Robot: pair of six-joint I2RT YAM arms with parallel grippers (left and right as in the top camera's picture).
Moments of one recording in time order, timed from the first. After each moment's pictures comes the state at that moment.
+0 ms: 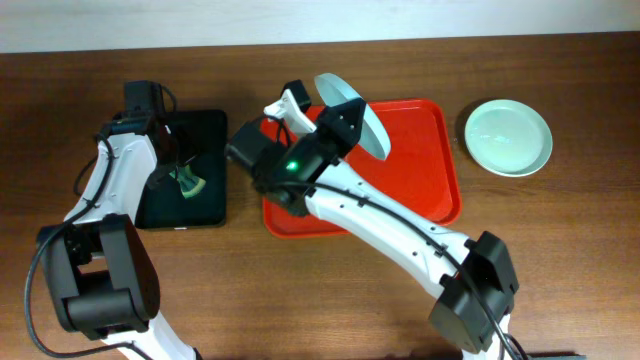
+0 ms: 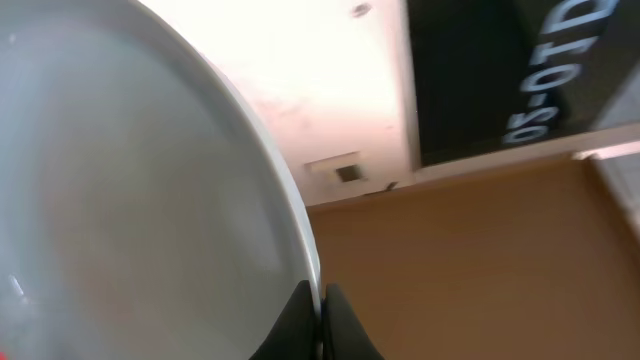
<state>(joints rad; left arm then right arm) 0.11 1.91 1.41 -0.72 0.01 -0.48 0.86 2.01 1.90 -1.15 1.43 0.02</state>
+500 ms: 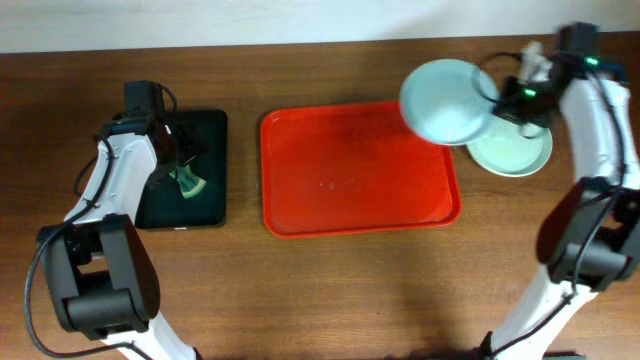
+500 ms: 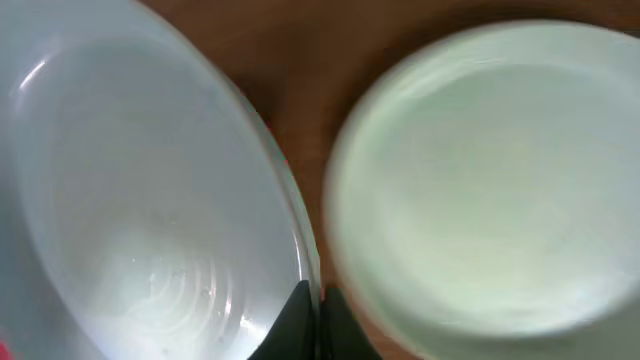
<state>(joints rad) 0.11 1.91 1.41 -0.72 0.01 -0.48 -0.32 2.11 1.87 -0.99 -0.38 0.07</state>
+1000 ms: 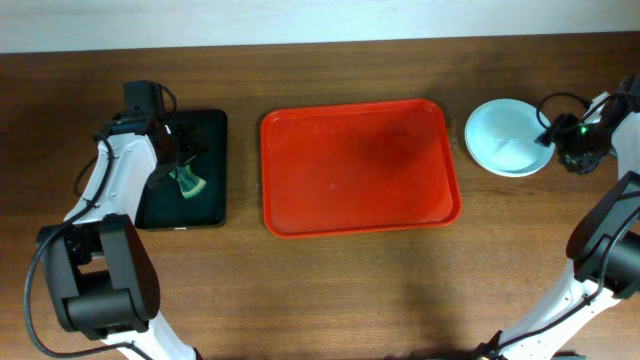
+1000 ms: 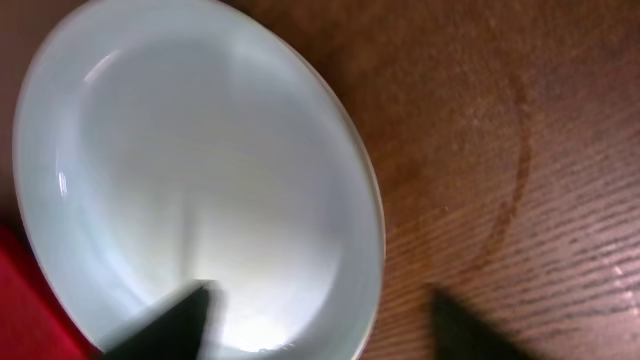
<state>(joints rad) 0.11 1.91 1.41 -0.72 0.01 -0.48 -0.55 2.15 1.72 -0.88 -0.28 0.15</state>
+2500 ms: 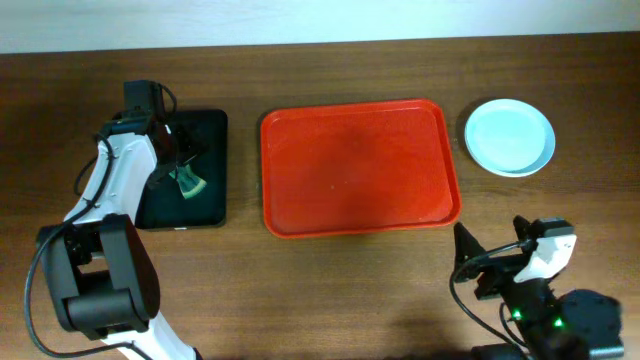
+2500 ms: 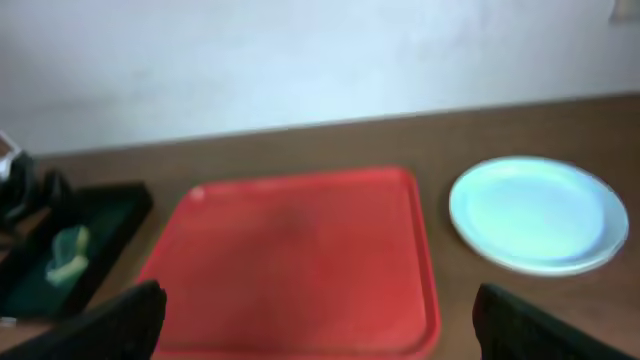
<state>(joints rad) 0.11 1.91 1.41 -0.72 0.01 -0.48 0.05 0.26 0.64 -0.63 -0.14 0.18</state>
